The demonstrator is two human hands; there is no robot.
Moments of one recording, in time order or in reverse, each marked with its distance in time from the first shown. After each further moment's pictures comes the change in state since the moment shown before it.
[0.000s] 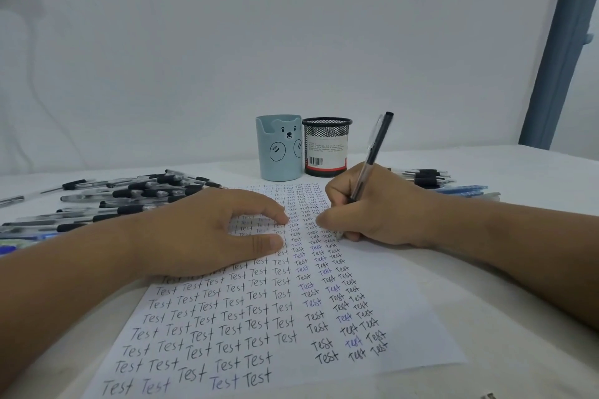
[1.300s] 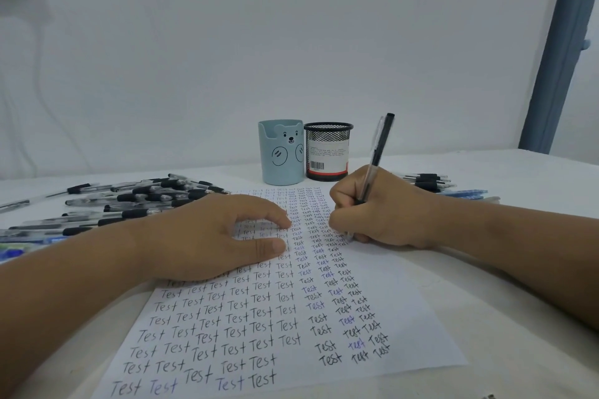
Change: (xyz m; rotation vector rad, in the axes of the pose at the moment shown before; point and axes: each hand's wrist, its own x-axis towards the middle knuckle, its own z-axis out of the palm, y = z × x) left_hand -0.003 0.004 -0.002 -0.003 -0.037 -0.036; right_hand 0.003 0.006 -0.003 0.022 0.011 -0.009
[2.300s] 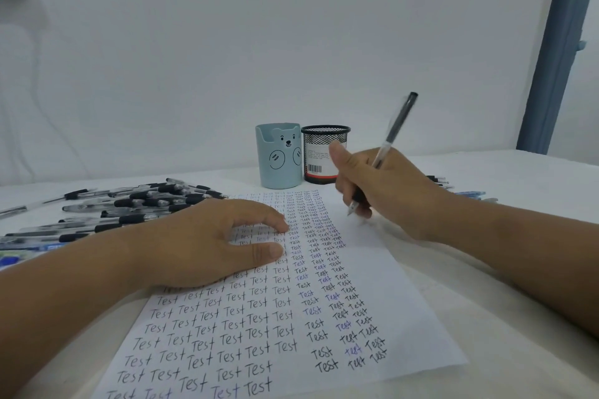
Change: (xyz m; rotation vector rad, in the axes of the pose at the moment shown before) left_hand 0.002 -0.003 0.001 -0.012 -0.002 0.018; right_hand 0.004 -0.007 -0.004 0.289 0.246 -0.038
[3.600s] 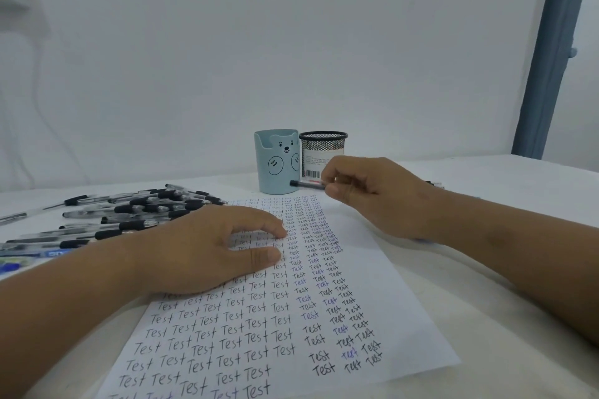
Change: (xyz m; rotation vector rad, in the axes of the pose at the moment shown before) left_hand 0.000 -0.003 0.001 0.007 0.023 0.029; right_hand 0.007 0.010 -0.018 -0.532 -0.144 -0.224
